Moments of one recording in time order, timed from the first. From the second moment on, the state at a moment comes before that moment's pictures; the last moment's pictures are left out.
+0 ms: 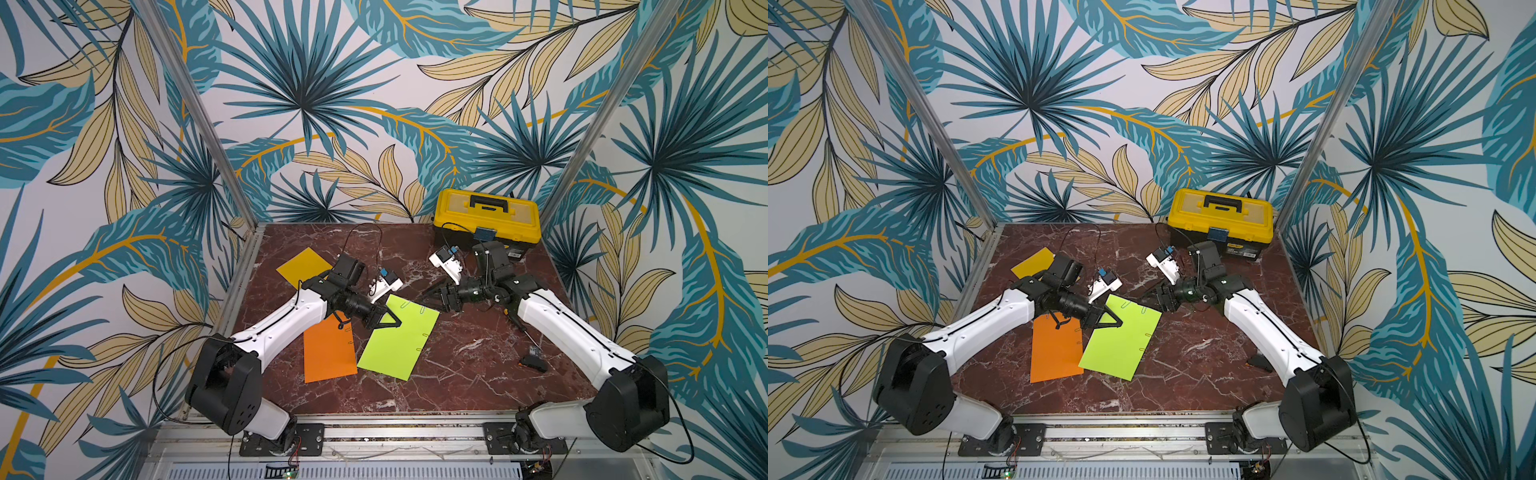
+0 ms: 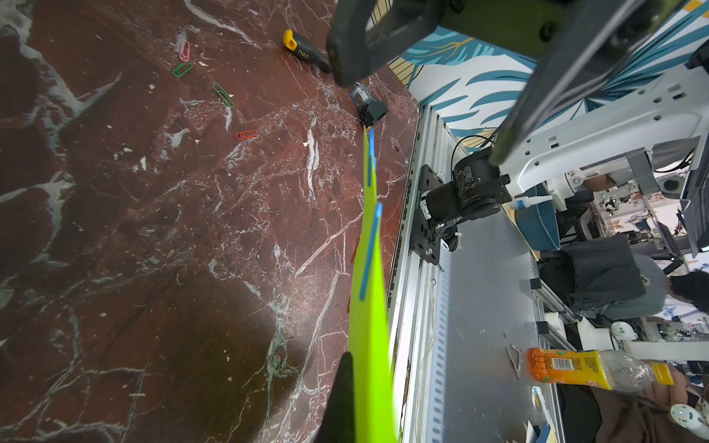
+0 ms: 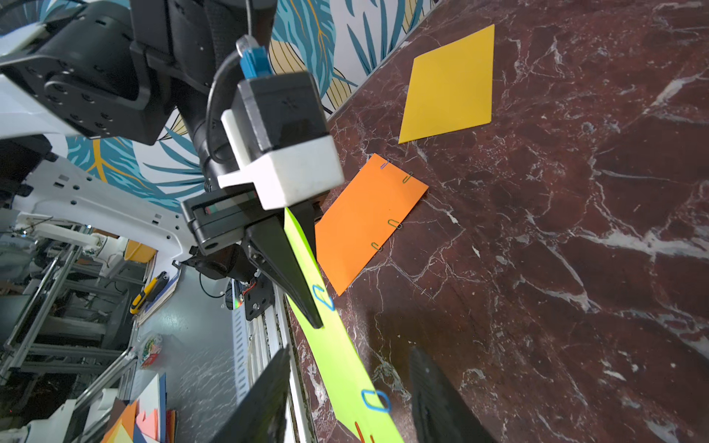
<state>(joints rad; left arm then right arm) -0.49 1.49 1.10 -0.62 0.95 0.13 0.37 1.40 1.15 -0.52 -0.88 -0.05</state>
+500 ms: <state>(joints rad) -0.49 1.49 1.15 -0.63 0.95 0.24 0.42 1.44 1.23 -0.57 -0.89 -0.18</state>
